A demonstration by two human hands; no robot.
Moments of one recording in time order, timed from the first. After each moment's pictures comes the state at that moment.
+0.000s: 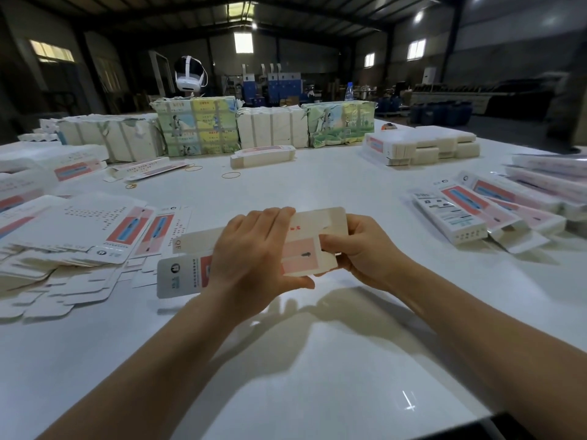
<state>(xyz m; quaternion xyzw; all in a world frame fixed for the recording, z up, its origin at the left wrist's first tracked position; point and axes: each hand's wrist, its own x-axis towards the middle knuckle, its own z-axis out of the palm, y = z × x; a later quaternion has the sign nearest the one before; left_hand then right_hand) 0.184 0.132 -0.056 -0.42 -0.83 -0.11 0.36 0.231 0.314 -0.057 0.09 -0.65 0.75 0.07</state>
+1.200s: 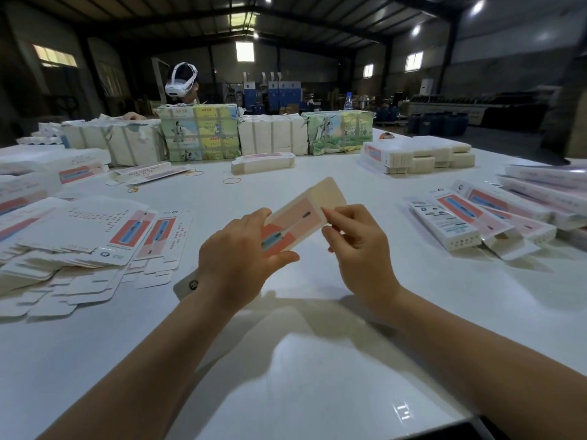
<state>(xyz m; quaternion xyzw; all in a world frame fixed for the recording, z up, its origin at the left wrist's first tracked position) 0.178 0.123 -0.053 -0.31 -0.87 -0.24 0.30 0.233 0.294 -0.065 0.04 -0.78 0.44 0.45</state>
